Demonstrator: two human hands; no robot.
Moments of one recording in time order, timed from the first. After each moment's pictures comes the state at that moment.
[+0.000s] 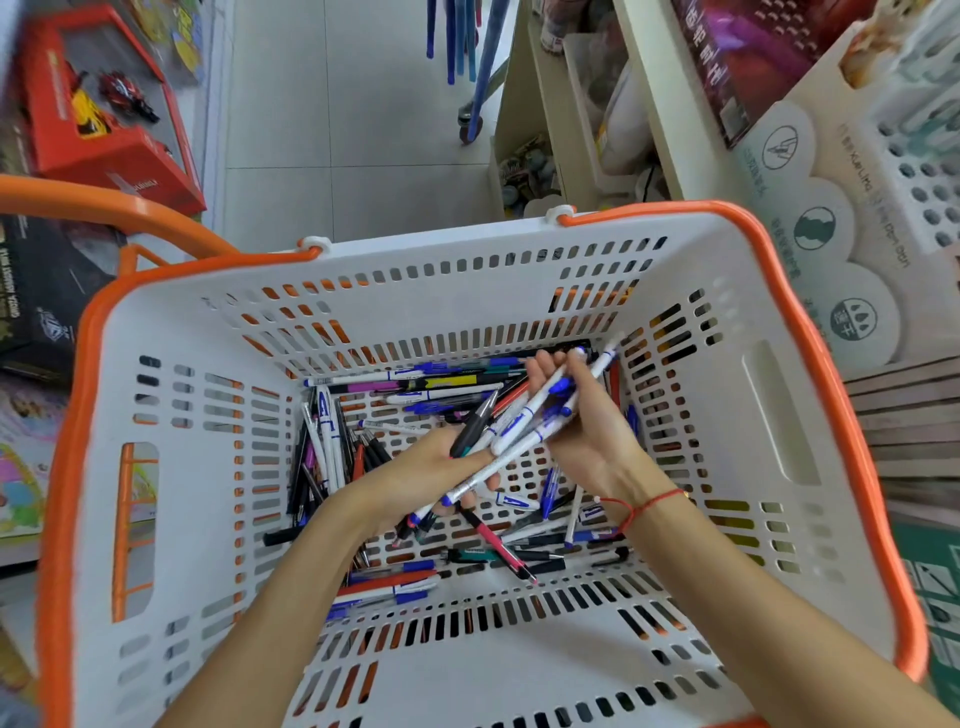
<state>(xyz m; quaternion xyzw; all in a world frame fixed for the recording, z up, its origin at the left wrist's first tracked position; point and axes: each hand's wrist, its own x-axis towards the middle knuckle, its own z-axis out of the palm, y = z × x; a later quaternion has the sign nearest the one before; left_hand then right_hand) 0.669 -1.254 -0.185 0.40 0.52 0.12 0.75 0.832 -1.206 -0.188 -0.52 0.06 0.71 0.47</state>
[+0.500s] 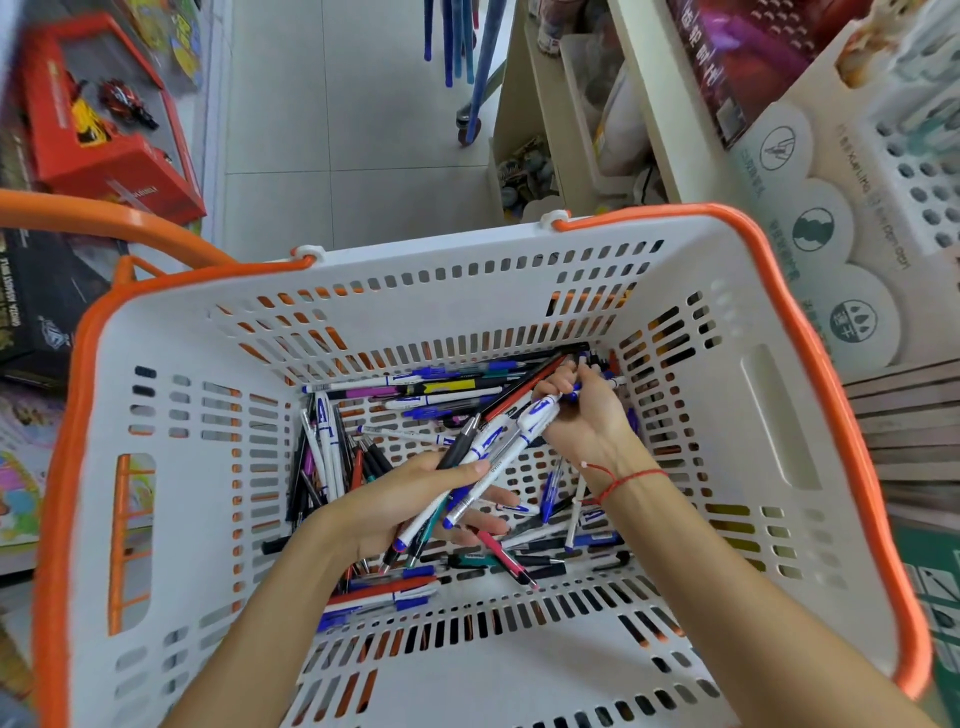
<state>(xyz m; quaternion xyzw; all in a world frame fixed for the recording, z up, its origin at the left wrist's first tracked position) 0.661 -1.262 -0.184 0.25 0.47 0.14 0.84 0.832 -1.183 -0.210 -0.46 0.21 0.69 0.51</state>
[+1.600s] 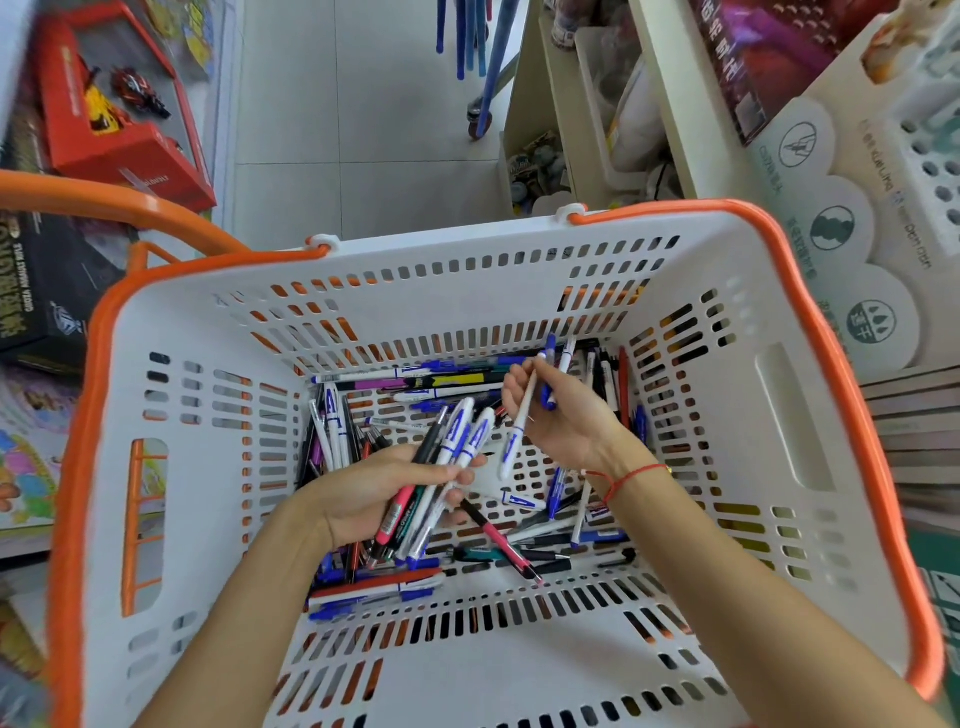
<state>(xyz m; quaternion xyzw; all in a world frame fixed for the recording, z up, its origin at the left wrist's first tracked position) 0.634 -1.264 -0.202 0.14 0.43 0.19 0.87 0.825 -1.192 -0.210 -0.54 0.05 0.77 0.35</state>
